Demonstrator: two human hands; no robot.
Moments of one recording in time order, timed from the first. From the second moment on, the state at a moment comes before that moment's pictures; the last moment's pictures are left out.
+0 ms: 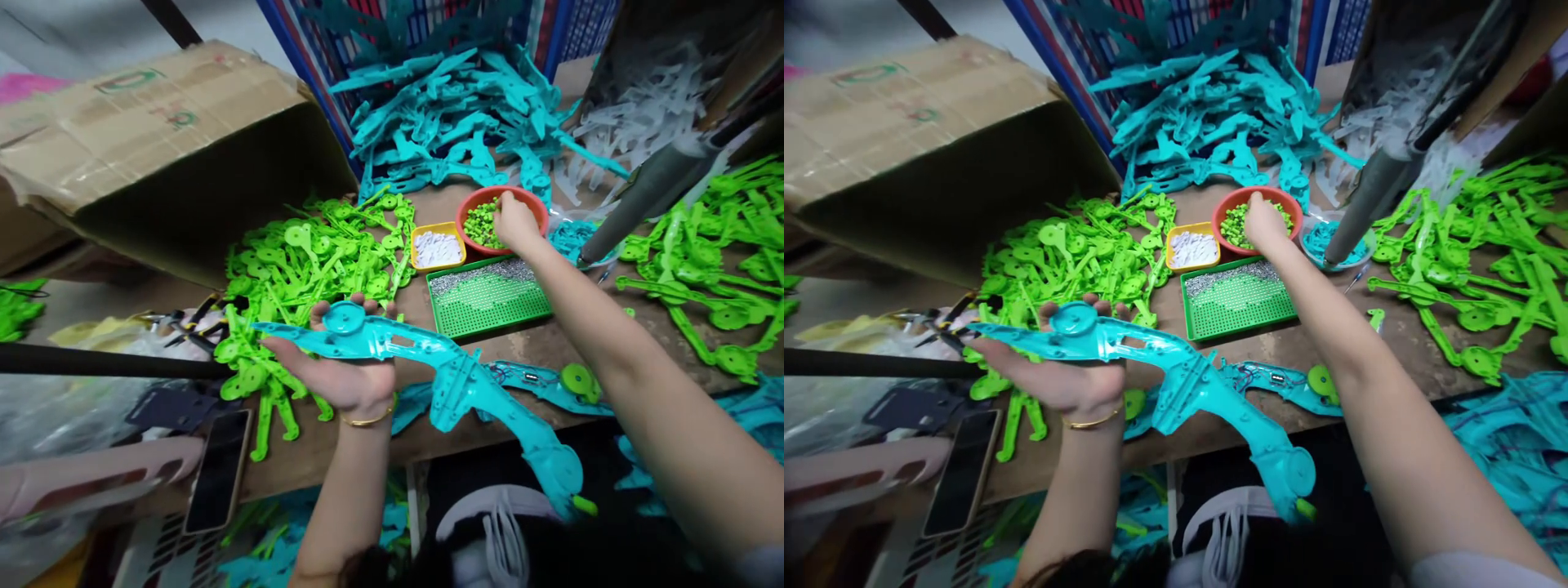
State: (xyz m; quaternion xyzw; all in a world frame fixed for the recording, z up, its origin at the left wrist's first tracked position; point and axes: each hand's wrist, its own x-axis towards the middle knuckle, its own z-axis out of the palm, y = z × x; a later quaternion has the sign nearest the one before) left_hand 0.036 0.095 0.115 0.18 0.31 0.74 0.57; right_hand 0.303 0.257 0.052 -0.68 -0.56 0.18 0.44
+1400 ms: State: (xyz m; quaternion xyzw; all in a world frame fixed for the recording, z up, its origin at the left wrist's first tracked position) left_hand 0.105 0.023 0.099 0.22 0.32 0.65 0.66; right_hand 0.197 0.026 0.113 -0.41 -0.73 0.33 0.44
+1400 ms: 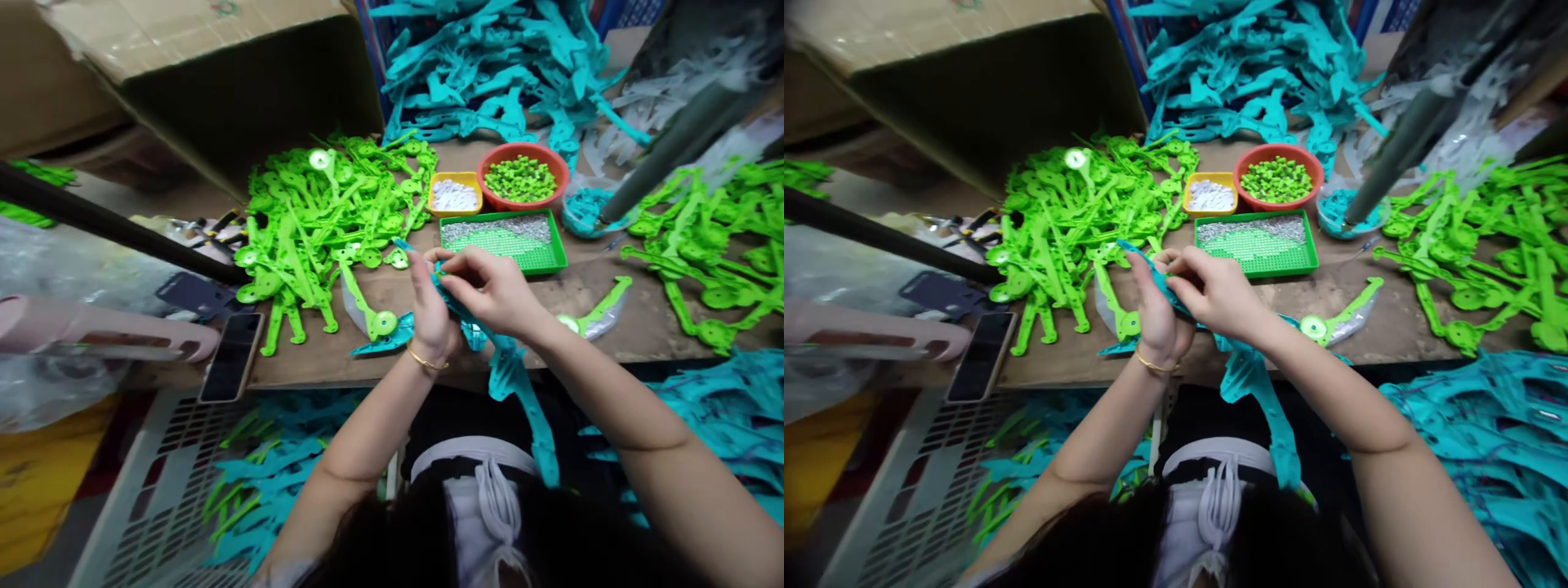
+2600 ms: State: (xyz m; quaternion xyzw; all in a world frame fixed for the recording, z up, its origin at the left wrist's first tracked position) left_hand -0.027 -0.029 0.100 0.43 0.43 0.15 0.78; right_hand 0.293 -0.002 0.105 -0.27 -0.95 -0.03 0.18
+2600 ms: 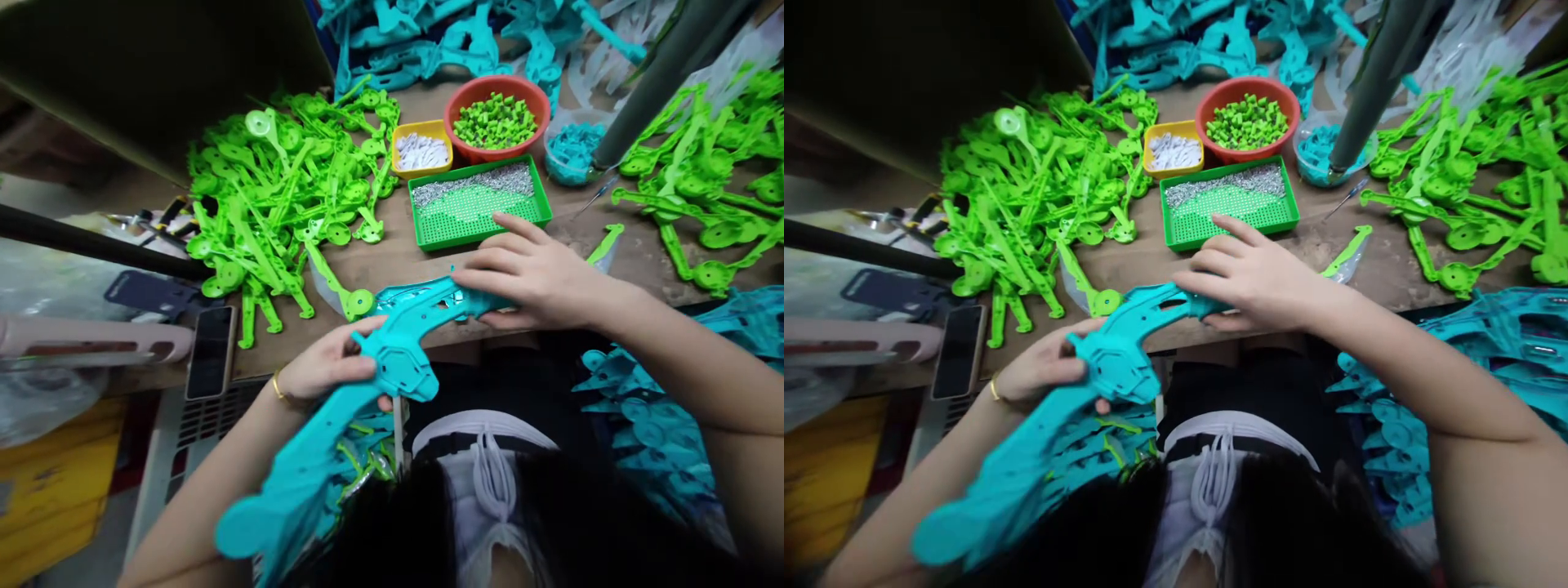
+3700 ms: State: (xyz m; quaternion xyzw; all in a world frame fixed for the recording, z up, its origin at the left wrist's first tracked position) left_hand -0.057 -0.052 -0.022 0.56 0.75 0.31 0.16; right_hand 0.357 0.003 0.058 -0.50 -0.86 0.10 0.01
